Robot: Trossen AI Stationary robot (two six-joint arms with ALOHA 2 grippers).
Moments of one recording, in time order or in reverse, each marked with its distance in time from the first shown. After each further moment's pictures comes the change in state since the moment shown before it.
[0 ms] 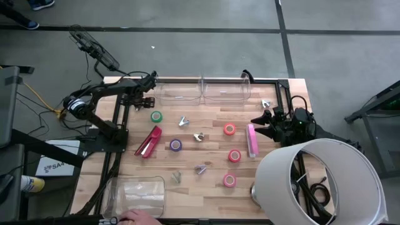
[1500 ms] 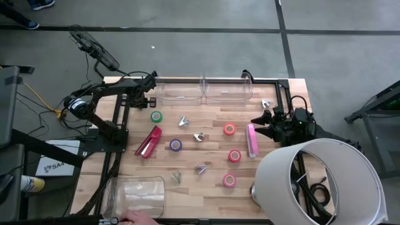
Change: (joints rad) left arm 0.001 -0.007 -0.005 0.004 0.087 -0.019; right arm 0.000 0.000 0.000 0.000 0.000 0.000
